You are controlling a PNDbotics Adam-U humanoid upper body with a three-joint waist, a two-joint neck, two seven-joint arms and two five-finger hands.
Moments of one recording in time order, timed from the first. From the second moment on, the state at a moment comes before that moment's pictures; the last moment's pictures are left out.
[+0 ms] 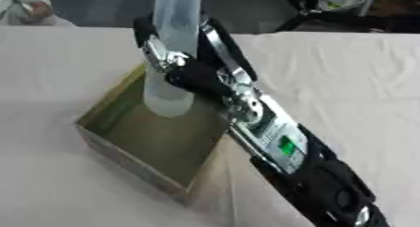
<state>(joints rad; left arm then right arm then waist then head) -0.15 0.48 0.20 -1.80 -0.27 0.27 0.66 -0.81 -0.14 0.49 -1.60 -0.08 -0.06 -0.21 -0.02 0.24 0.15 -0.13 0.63</state>
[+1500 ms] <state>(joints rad) -0.13 0.47 0.21 -1.82 -0.32 0.28 0.66 -0.74 -0.18 0.52 -1.48 0.09 0.20 -0.02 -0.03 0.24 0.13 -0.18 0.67</state>
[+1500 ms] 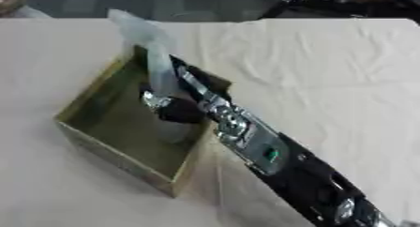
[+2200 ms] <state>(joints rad) -0.12 0.47 0.22 -1.82 -0.32 0.28 0.66 -0.73 -0.21 0.44 -1.60 -0.01 0.36 0.08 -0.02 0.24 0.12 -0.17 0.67</state>
